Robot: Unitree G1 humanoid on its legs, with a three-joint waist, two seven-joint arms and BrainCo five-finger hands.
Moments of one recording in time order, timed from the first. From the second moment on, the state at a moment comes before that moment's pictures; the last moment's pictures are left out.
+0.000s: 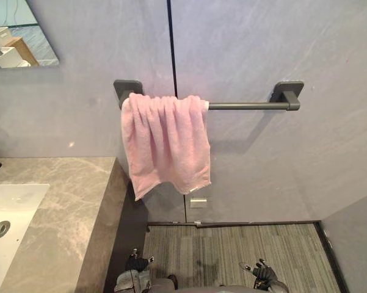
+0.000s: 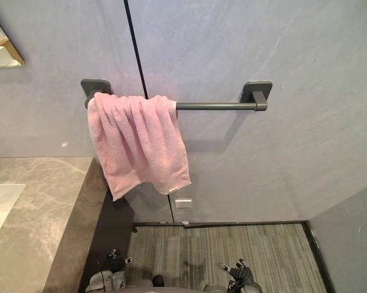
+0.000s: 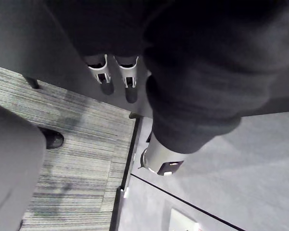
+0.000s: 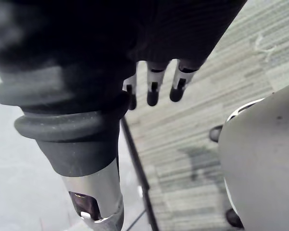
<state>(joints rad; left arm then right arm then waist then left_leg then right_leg) 0.08 0.05 0.03 0.97 -0.20 -0.13 0.12 0.09 -0.05 -0.15 1.03 0.18 -0.08 -0.08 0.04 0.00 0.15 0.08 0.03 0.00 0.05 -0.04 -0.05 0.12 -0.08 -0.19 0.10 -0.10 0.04</state>
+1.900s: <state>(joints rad) -0.07 0.26 0.02 0.31 -0.11 -0.17 0.26 0.12 -0.10 -0.02 0.83 0.13 -0.09 -0.08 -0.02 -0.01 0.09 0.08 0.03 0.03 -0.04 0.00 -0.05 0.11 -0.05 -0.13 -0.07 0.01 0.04</state>
